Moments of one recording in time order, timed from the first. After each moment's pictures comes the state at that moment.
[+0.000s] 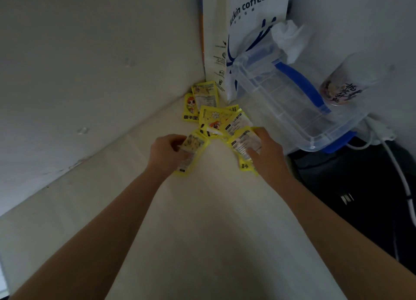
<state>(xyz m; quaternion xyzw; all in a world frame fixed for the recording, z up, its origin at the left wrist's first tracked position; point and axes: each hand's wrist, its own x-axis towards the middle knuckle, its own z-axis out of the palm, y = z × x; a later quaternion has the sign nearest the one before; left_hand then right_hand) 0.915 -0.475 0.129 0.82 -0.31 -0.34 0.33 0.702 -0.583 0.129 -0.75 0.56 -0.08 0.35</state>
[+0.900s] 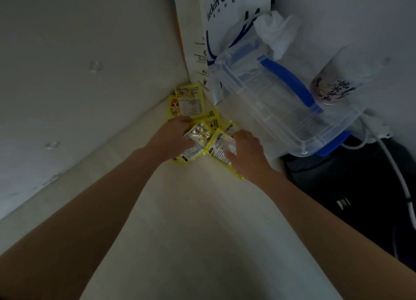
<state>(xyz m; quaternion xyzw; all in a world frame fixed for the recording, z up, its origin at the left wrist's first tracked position) 0.920 -0.558 0.118 0.74 -0.59 -0.27 0.14 0.720 -0.606 0.106 -0.82 0.51 0.03 0.27</state>
